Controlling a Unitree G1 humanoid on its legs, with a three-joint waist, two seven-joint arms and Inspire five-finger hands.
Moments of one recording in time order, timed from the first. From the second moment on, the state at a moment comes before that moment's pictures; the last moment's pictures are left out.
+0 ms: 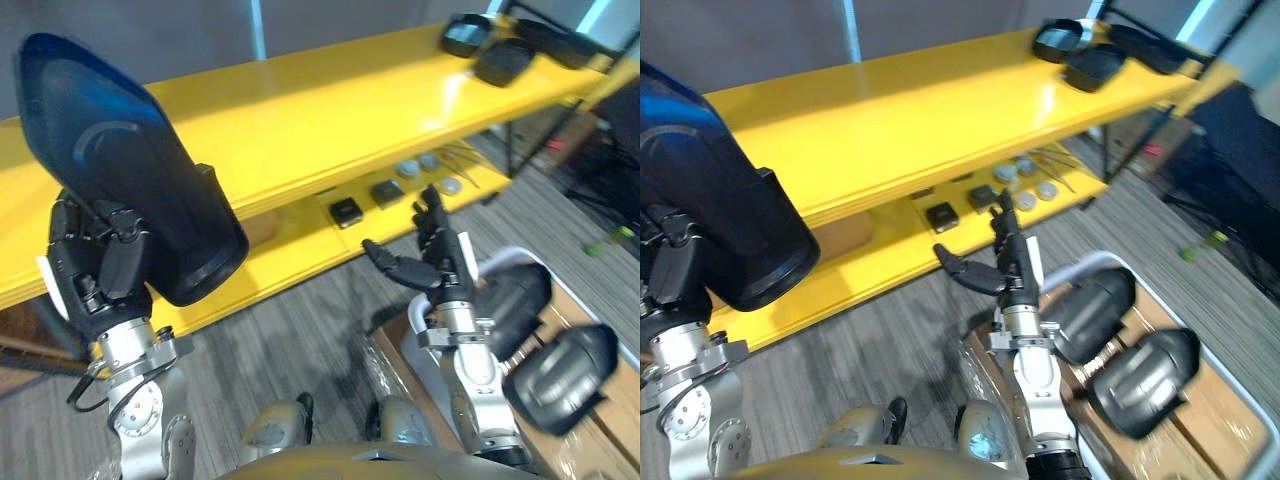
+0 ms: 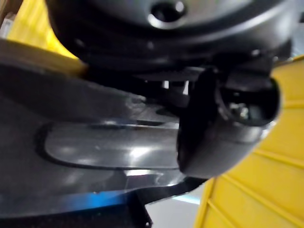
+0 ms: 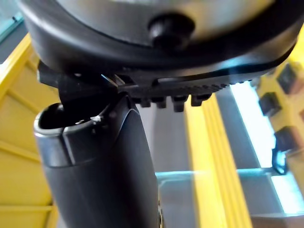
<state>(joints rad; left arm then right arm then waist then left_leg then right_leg) 0.35 0.04 0.15 -0.40 -0.35 -0.41 0.21 0.18 -0.12 0.04 -0.14 0.17 -0.32 -0.04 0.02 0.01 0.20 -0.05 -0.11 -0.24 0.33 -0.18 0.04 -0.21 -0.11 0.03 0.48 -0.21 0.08</state>
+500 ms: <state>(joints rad) 0.36 0.02 0.16 -0.39 -0.38 -0.41 0.12 0.18 -0.13 -0.17 -0.17 0.24 -0.35 -0.08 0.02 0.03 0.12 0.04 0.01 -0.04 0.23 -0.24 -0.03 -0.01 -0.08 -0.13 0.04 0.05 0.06</state>
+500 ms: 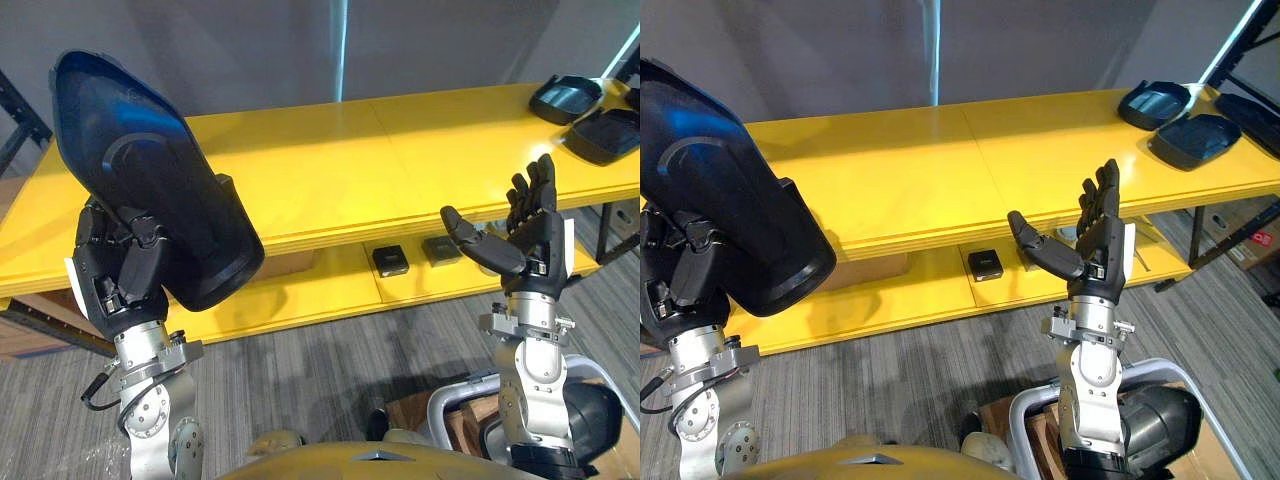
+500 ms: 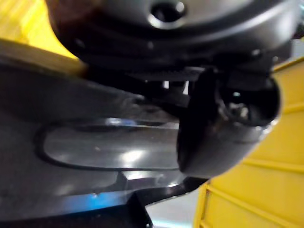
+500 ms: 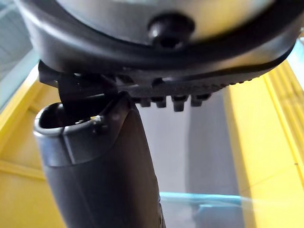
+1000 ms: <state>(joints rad) 0.30 0.09 0.03 -0.28 -0.31 -0.28 0.03 0.22 -0.12 -0.13 -0.21 0.35 -0.38 -0.01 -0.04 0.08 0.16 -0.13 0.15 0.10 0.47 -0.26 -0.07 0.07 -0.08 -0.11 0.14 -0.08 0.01</state>
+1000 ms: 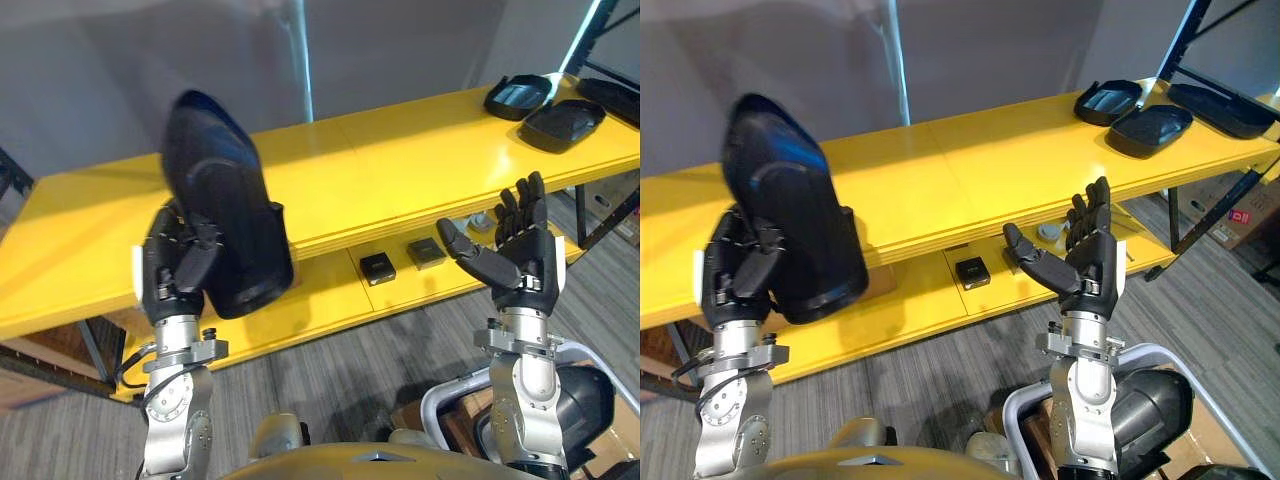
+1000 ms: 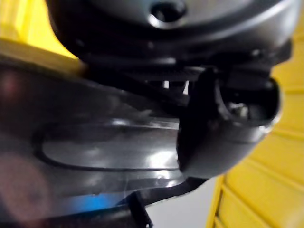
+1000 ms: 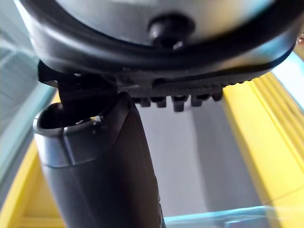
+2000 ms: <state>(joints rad) -0.27 0.14 0.03 -0.14 -0.58 -0.04 0.44 0.14 -0.16 0.13 -0.15 0.36 -0.26 0.06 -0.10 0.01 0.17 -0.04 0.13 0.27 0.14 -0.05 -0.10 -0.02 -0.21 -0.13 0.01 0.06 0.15</state>
